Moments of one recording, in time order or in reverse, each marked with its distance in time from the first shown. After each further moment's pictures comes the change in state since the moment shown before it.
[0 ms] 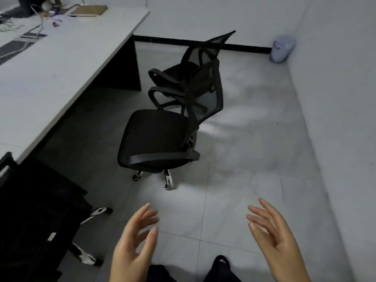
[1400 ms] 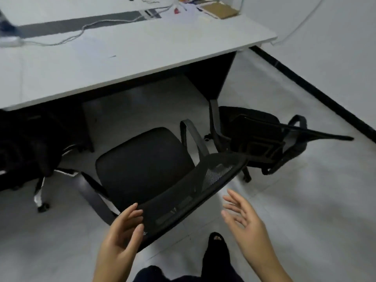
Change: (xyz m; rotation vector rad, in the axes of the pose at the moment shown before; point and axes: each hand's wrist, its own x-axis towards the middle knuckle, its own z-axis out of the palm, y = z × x) left_hand 0.416 0.067 0.359 -0.034 0.871 -0.374; right_hand 0.694 -0.078 -0.032 -0.263 -0.980 -0.162
